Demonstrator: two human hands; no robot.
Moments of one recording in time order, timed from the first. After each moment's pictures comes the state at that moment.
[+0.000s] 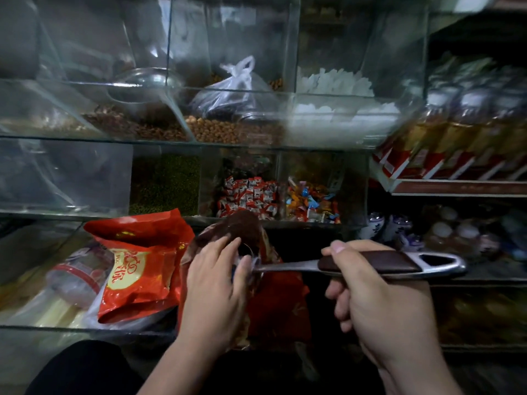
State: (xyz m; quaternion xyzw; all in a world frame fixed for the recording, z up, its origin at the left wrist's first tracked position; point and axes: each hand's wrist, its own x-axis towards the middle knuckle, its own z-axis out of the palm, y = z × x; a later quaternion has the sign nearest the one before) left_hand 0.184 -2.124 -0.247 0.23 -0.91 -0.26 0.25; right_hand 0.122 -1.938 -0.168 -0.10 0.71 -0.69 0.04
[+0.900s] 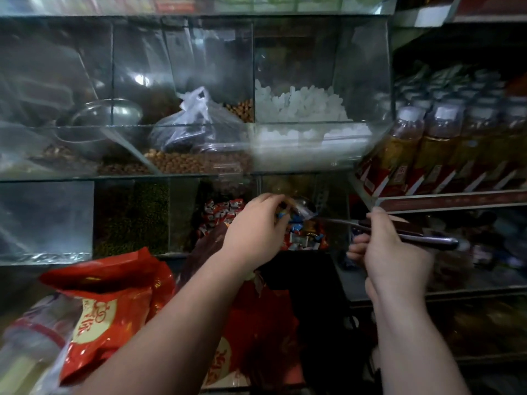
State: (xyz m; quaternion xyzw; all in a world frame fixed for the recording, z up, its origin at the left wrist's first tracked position) left_hand 0.000 -2.133 -0.187 0.05 -0.95 -0.21 0.20; right_hand -0.038 -1.939 -0.192 0.09 0.61 -0.79 -0.07
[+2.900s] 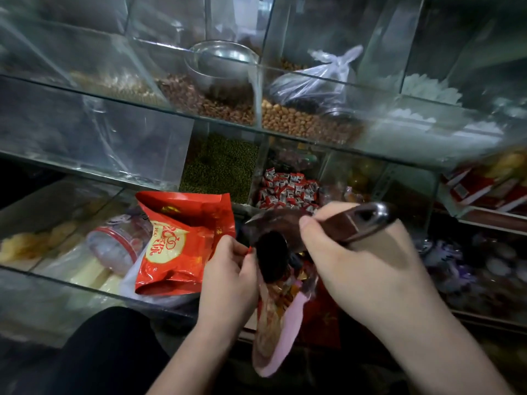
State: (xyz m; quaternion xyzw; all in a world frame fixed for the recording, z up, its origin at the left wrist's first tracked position) left_hand 0.202 -2.173 -0.270 0.35 -0.72 -0.49 0.35; right_hand 0.127 -2.043 -0.143 -0.34 0.87 -0.35 0.00
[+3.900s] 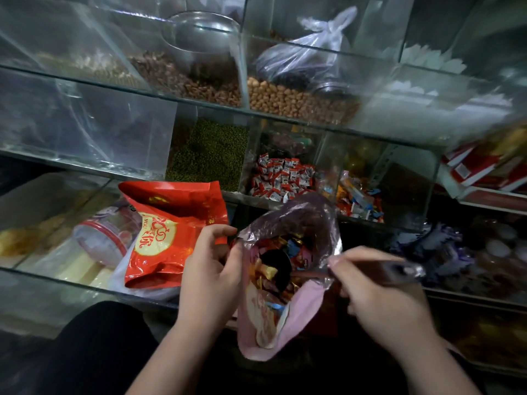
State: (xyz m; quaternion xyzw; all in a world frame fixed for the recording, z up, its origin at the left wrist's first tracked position) left_hand 0.207 -2.181 -0.284 0.28 -0.73 -0.47 0.40; right_hand 0.100 -1.993 -0.215 -0.22 0.83 -0.51 0.07
